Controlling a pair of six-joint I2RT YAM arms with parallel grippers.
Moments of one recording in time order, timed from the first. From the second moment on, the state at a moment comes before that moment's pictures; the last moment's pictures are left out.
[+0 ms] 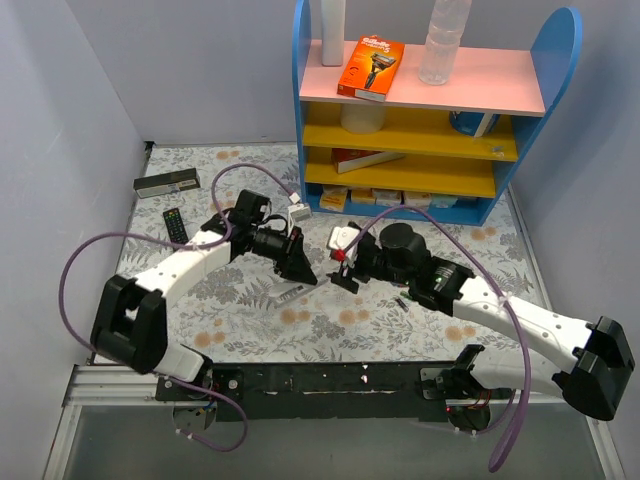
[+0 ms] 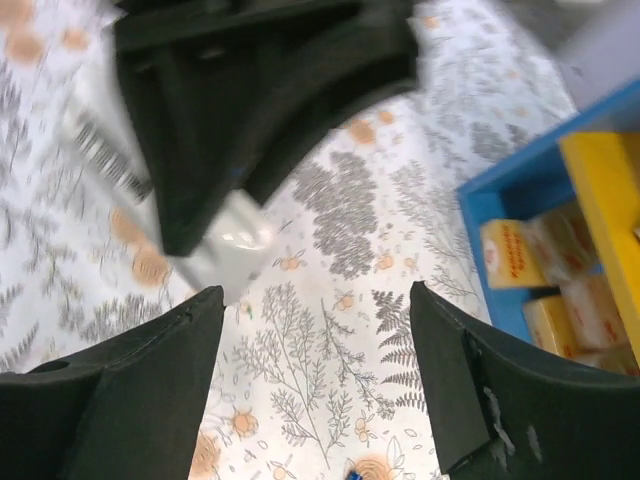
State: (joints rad) left arm -0.46 1.53 1.08 -0.60 1.20 0.21; right arm 0.94 1.13 0.83 -0.14 -0.24 -0.51
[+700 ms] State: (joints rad) left arm -0.49 0.95 0.55 0.32 0.17 -0.94; right arm 0.99 1.19 0.77 0.14 -0.04 0.49
